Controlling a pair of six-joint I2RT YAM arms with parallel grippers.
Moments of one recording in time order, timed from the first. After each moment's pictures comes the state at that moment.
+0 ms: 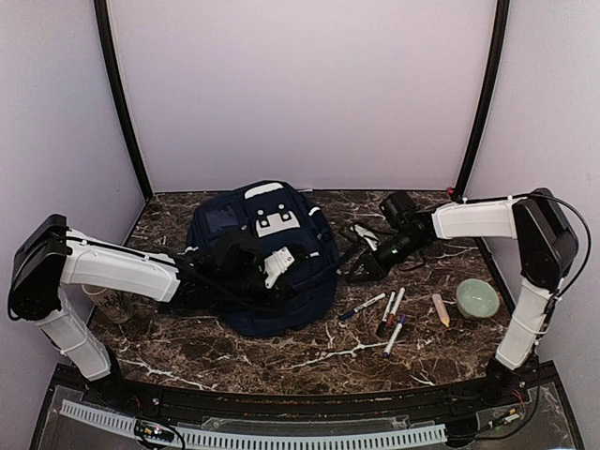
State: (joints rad) left arm -0.95 1.61 0.87 0.10 0.06 0.09; right arm 0.53 1.79 1.15 -0.48 -0.69 -0.26
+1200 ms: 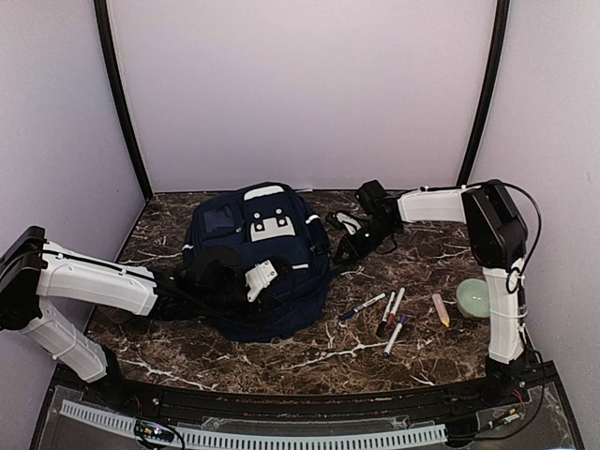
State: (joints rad) left arm -0.98 1.45 0.70 0.10 0.00 0.12; right arm 0.51 2.15 1.56 -0.55 -0.49 -0.11
